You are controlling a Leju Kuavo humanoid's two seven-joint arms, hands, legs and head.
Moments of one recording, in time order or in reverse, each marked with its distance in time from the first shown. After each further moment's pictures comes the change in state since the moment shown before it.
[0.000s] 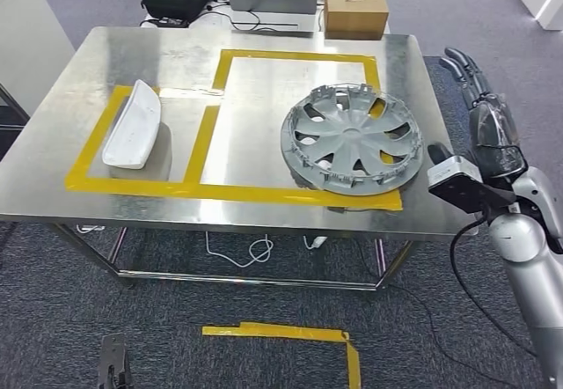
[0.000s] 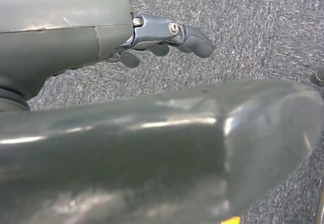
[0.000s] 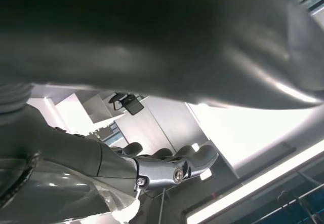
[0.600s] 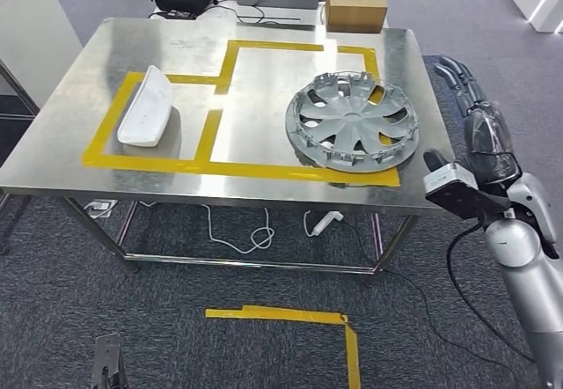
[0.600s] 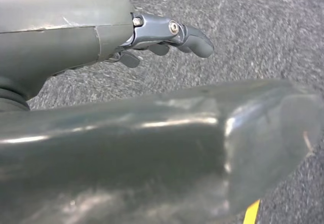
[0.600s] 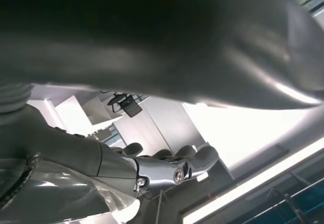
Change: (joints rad) left arm -0.002 0.011 0.001 0.000 0.008 0.000 -0.004; right arm 0.023 0.000 -0.002 -0.006 -0.004 -0.003 0.000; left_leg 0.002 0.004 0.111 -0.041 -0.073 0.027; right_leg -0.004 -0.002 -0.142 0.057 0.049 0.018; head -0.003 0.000
